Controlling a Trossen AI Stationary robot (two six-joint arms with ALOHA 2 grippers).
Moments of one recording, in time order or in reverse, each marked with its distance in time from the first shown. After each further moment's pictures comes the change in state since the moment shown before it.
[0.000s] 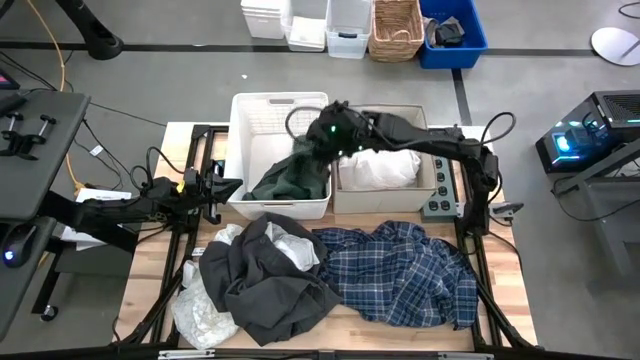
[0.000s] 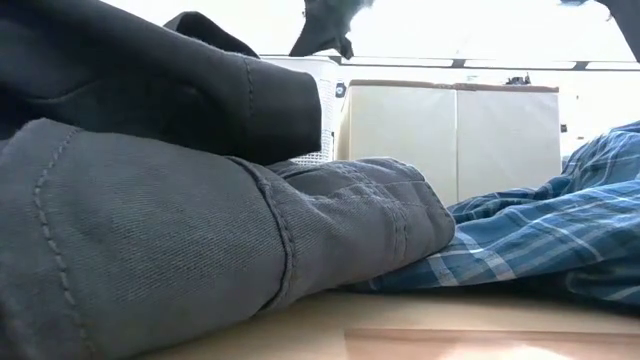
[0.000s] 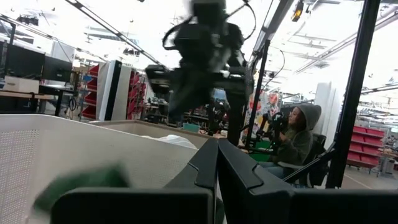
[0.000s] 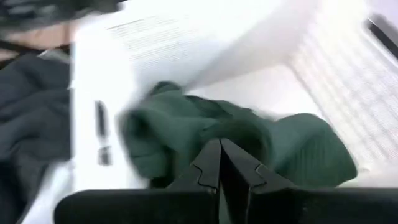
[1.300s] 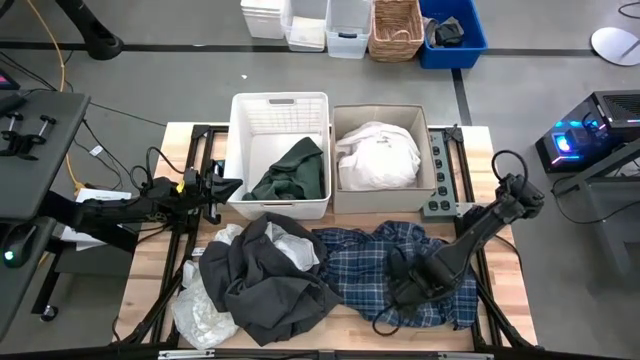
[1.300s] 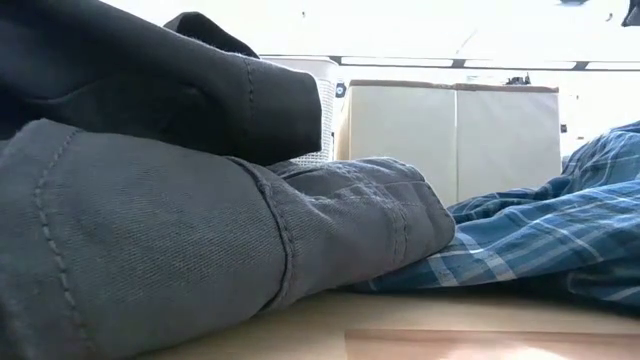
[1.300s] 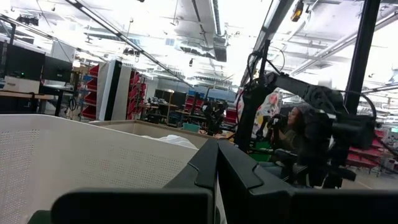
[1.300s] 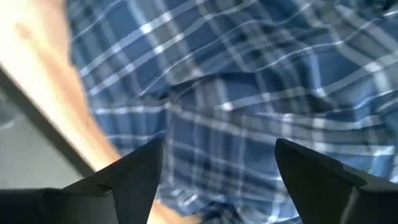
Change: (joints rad) left arm 0.000 0.000 0.000 0.000 0.000 0.000; right arm 0.889 -0.212 -0.569 -0.473 0.033 1.137
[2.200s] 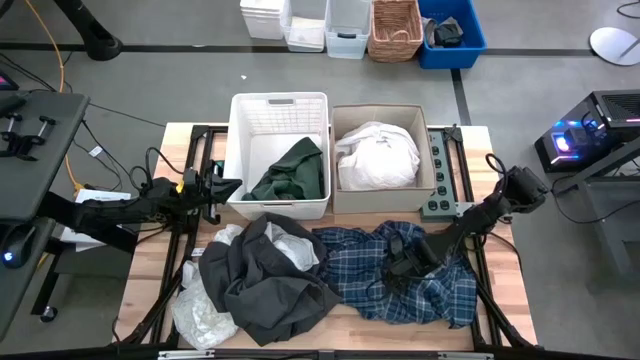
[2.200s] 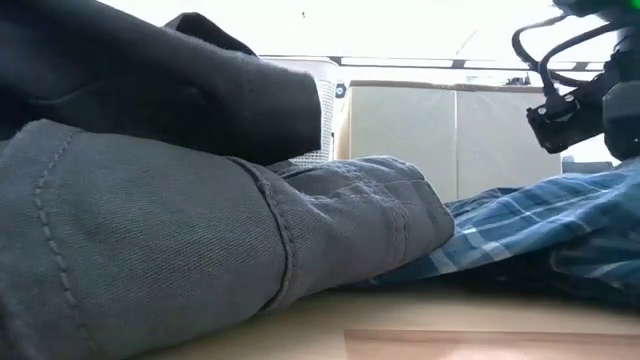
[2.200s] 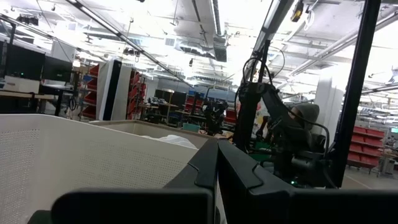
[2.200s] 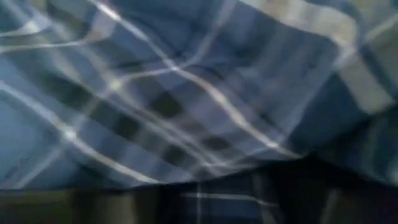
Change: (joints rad) left arm 0.000 0.000 0.000 0.000 -0.001 0.000; right arm -0.145 -0.016 -0.567 0.553 -0.002 0.148
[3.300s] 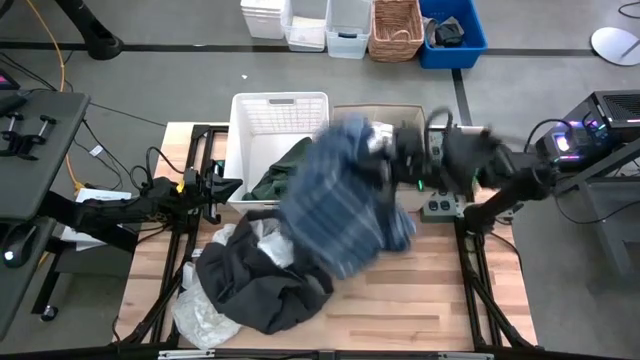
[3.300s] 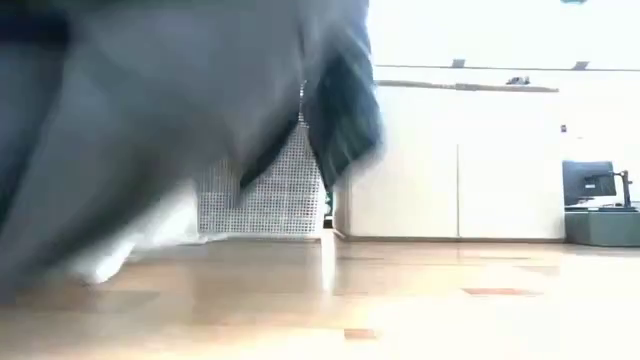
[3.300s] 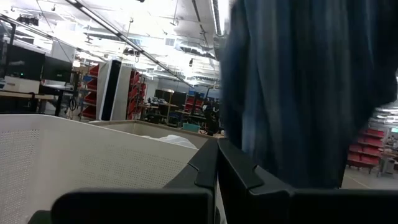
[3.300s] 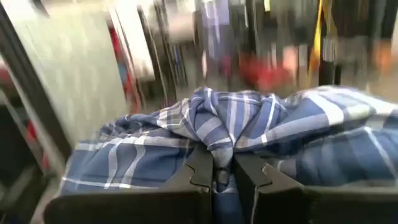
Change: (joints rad) left arm 0.000 0.000 0.000 0.000 0.001 0.000; right arm -0.271 -0.115 1.240 0.203 0.462 -1.180
